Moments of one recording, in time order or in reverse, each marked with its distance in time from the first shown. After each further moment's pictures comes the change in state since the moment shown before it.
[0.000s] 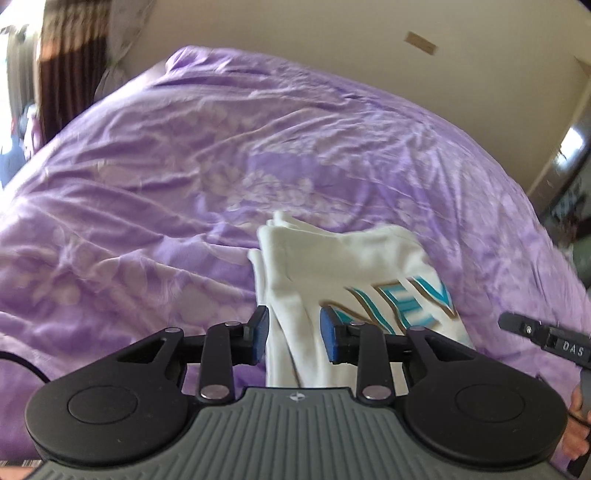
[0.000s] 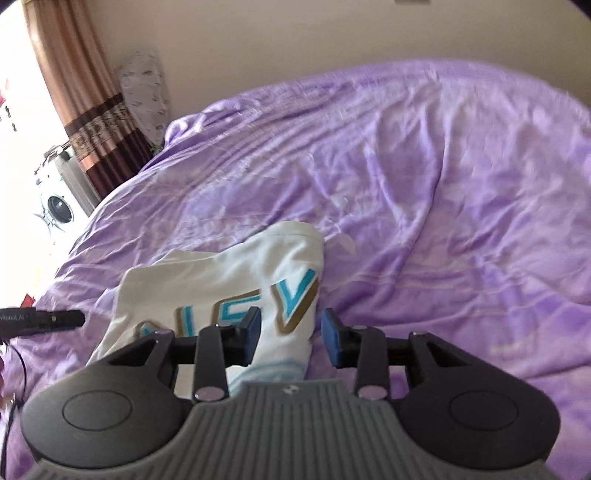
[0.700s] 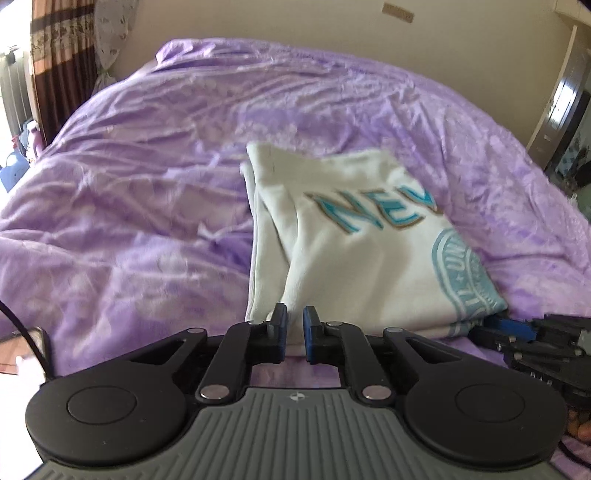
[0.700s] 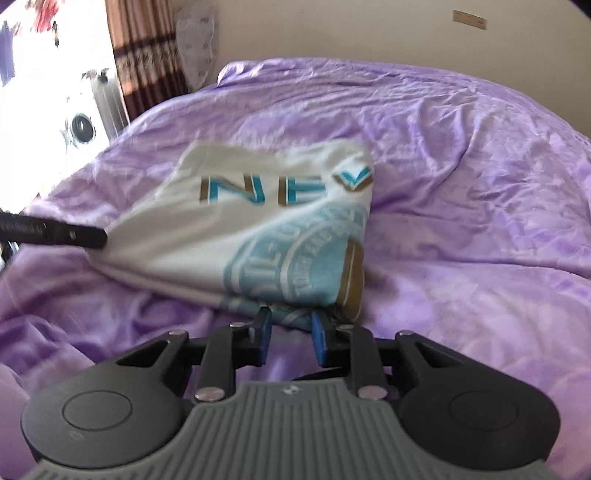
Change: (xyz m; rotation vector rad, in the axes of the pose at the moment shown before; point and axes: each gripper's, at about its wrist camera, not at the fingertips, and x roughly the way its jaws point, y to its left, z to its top) left arm -0.020 -0.018 -0.089 0.098 0.062 0.042; right arm -0.047 0.055 -0.124 -0.237 0.081 -0.028
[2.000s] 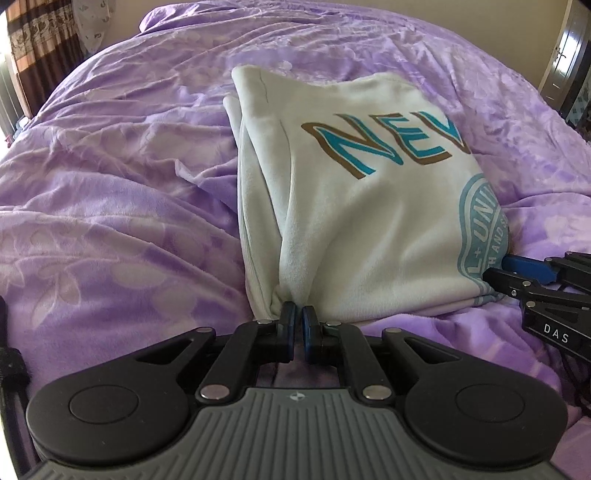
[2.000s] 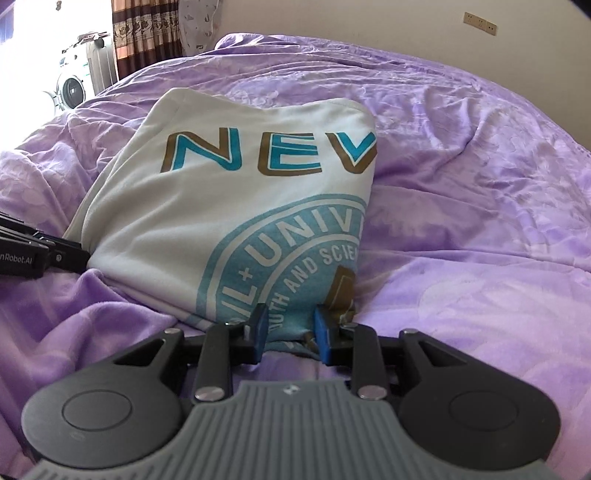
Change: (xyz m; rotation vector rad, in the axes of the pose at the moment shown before) left arm 0.042 -0.009 -0.022 0.084 0.118 0.061; right arm 0.056 -0.002 -0.009 -0.070 0.036 -0.066
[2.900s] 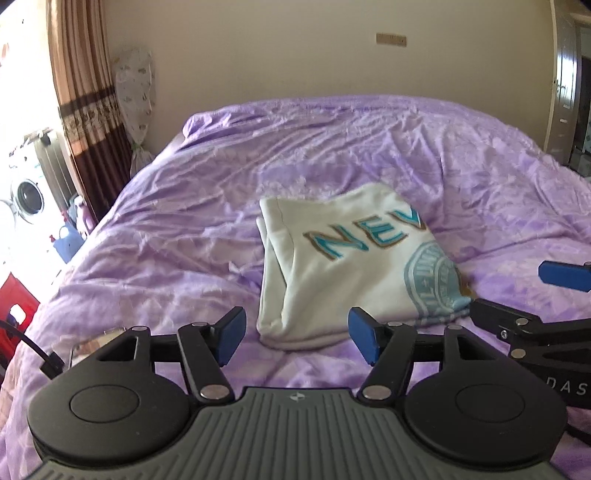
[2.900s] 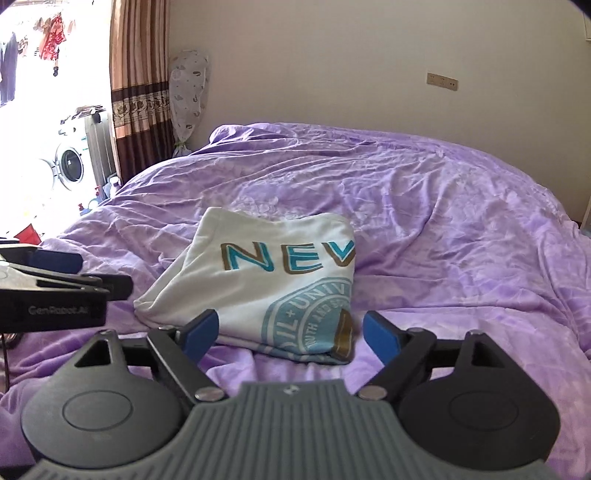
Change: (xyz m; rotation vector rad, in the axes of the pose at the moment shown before) left arm -0.126 -0.051 -0.019 0.035 -0.275 0.165; right arm -0.159 0.040 0.003 0.069 -0.244 -0.046
